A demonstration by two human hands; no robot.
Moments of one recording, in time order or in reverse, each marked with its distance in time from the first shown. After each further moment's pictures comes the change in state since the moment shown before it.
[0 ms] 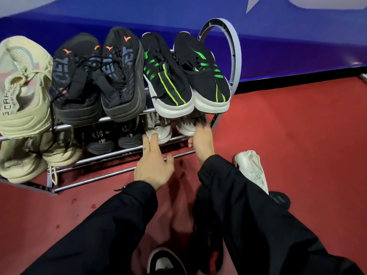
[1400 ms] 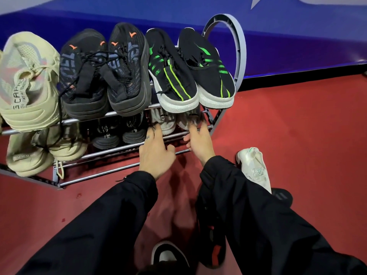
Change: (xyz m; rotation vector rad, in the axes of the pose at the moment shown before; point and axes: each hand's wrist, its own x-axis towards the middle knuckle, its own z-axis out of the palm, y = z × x) left_hand 0.023 -0.008 0.001 0.002 0.032 0.095; right_hand -0.006 0.023 0.001 -0.161 -0.112 0.020
